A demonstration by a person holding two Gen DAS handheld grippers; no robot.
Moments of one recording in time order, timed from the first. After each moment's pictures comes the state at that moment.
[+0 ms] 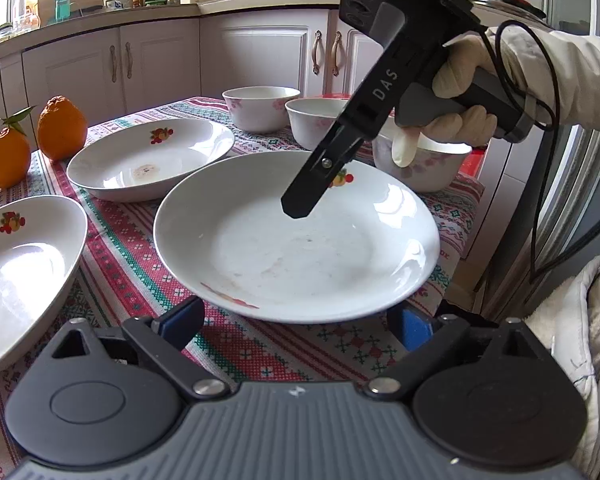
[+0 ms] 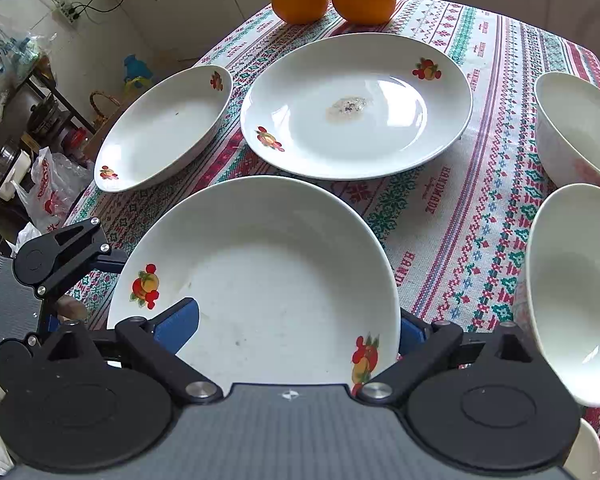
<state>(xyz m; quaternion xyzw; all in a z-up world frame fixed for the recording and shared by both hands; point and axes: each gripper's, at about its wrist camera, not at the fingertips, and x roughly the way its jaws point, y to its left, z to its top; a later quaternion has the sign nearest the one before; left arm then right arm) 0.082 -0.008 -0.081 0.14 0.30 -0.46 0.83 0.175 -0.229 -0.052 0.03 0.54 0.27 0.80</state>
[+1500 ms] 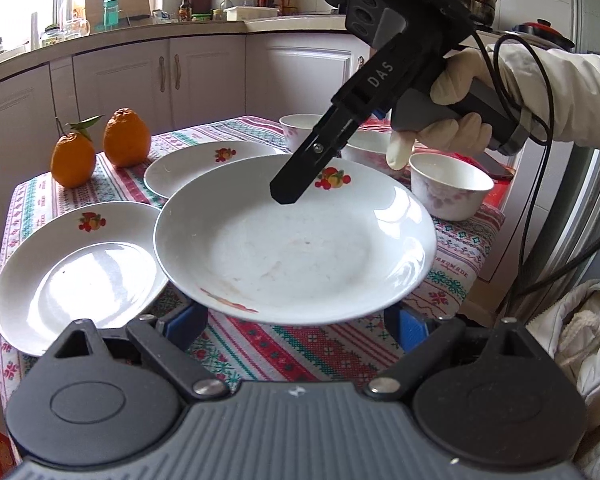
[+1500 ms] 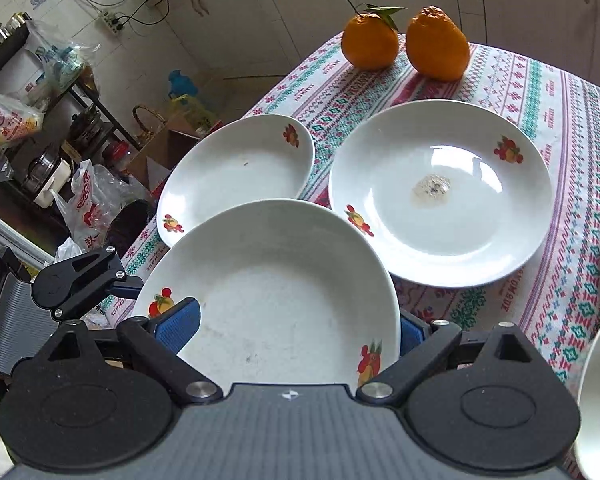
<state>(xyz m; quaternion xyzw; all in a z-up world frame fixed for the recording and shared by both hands) 0.078 0.044 -0.044 0.12 0.29 -0.40 0.86 0.204 -0.184 -0.012 0.04 0.50 0.33 0.80</state>
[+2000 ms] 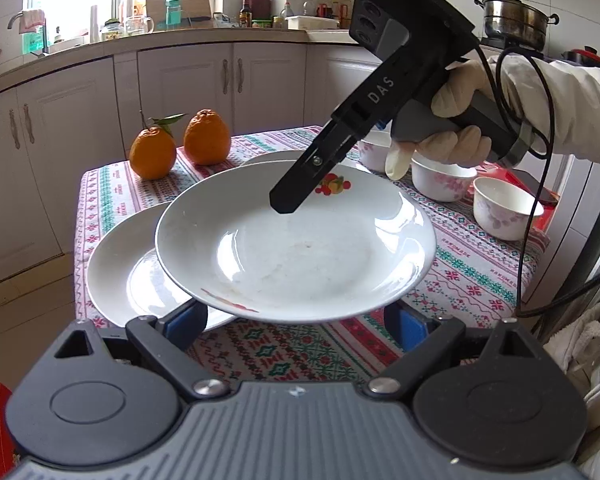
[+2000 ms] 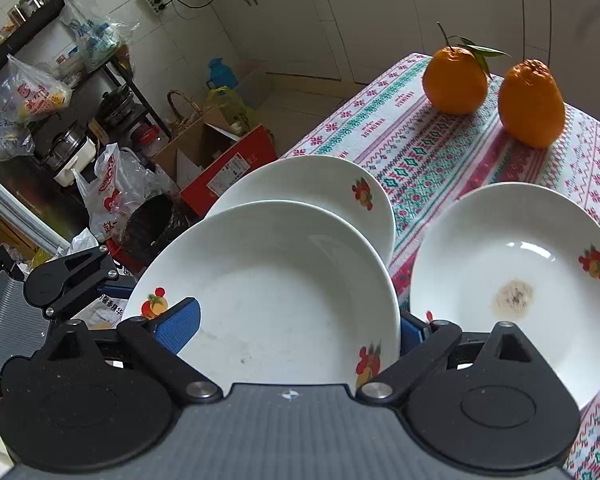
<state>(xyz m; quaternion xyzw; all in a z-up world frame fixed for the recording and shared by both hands) 0.095 0.098 -0.028 0.10 0.29 -0.33 0.89 0.249 -0.110 0.000 0.00 0.49 0.39 0.78</state>
